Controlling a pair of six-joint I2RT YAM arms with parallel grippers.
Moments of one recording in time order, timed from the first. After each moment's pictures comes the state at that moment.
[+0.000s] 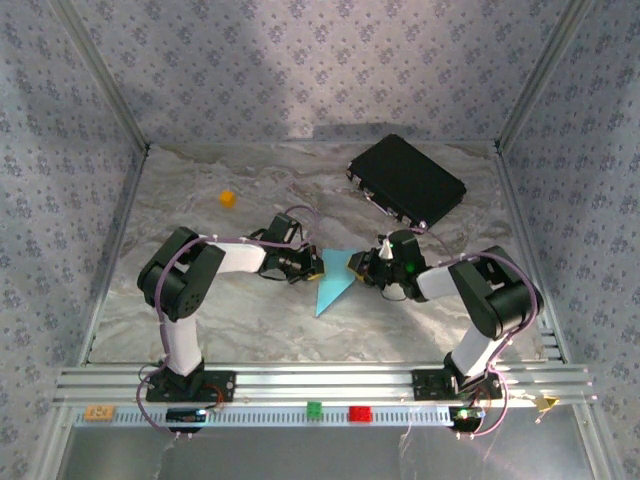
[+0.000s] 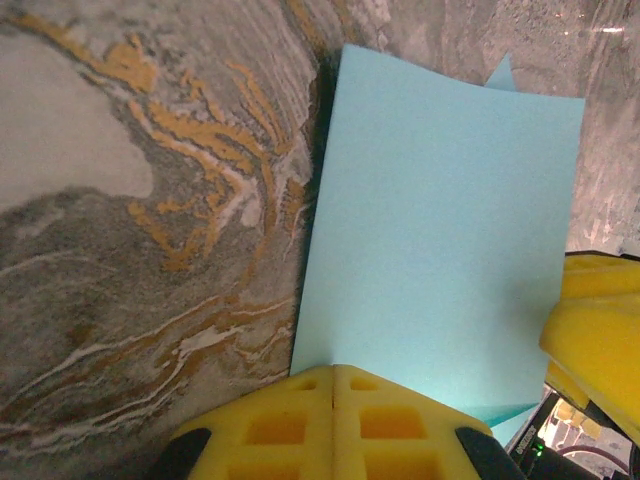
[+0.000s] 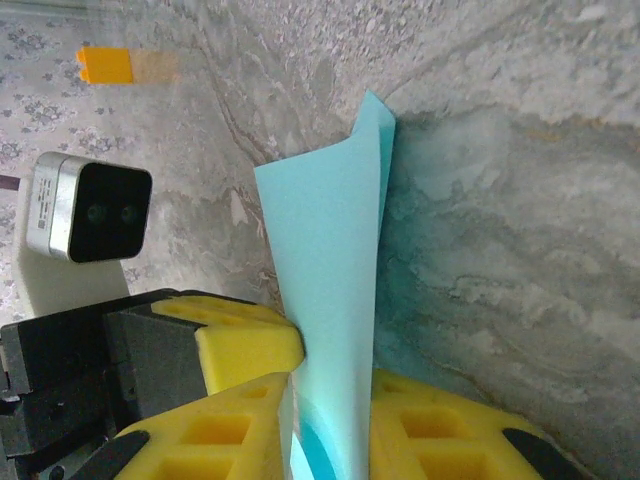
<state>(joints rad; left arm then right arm) -0.62 1.88 0.93 -0.01 0.58 -0.88 0.42 1.67 0.49 0.54 -0.57 1.08</state>
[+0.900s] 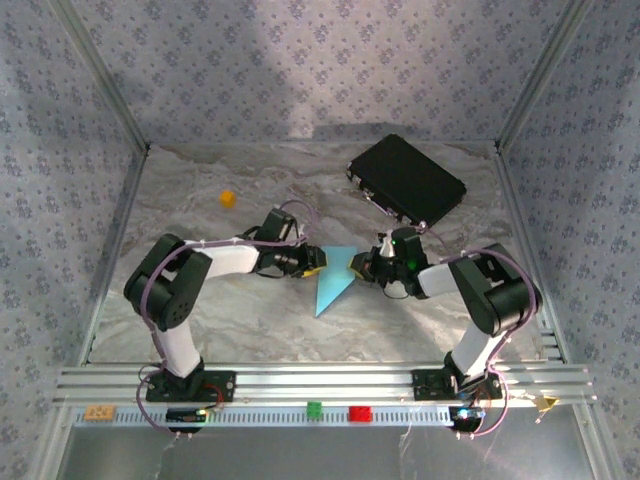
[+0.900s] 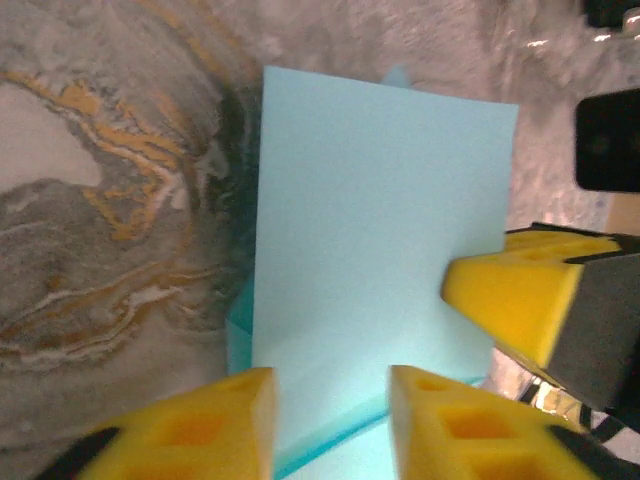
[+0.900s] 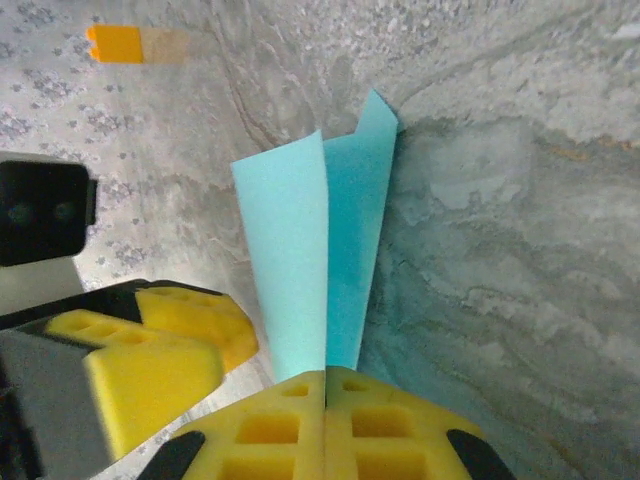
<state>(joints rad) -0.61 1.77 0.90 -0.02 0.57 -0.85 0.40 1.67 0.50 0.53 -0.63 1.06</state>
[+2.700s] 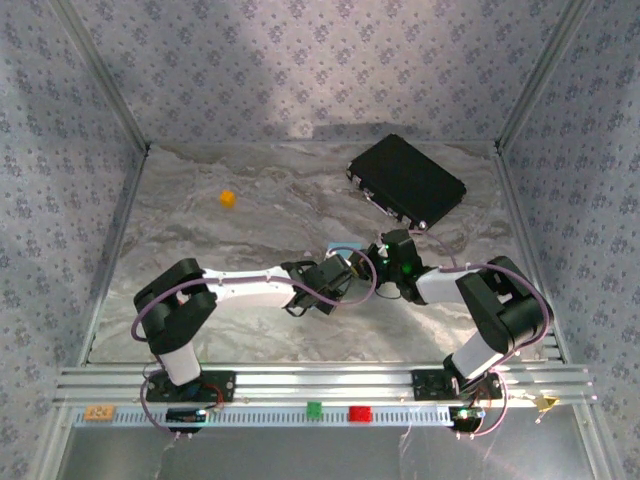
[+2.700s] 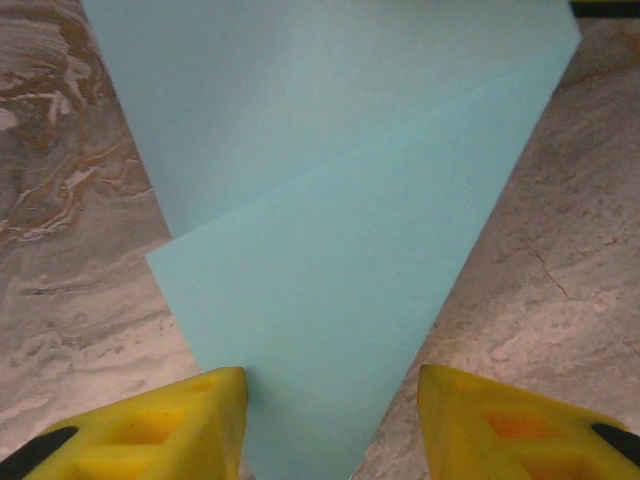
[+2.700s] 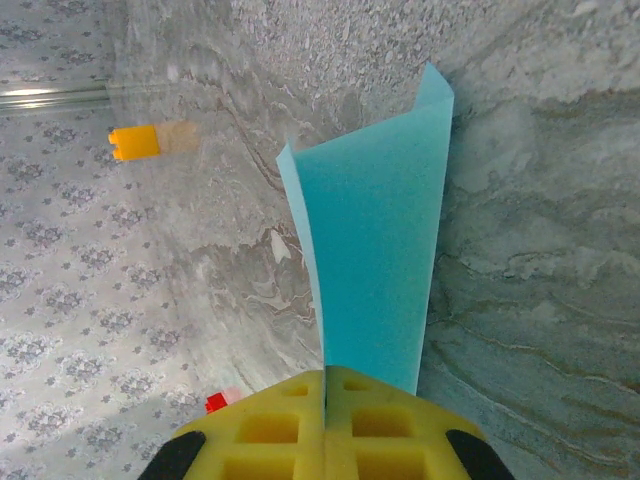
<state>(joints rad) -1.09 1.73 1.02 -0.43 -0.26 -0.40 0.49 1.58 0.50 0.49 -0.41 1.31</state>
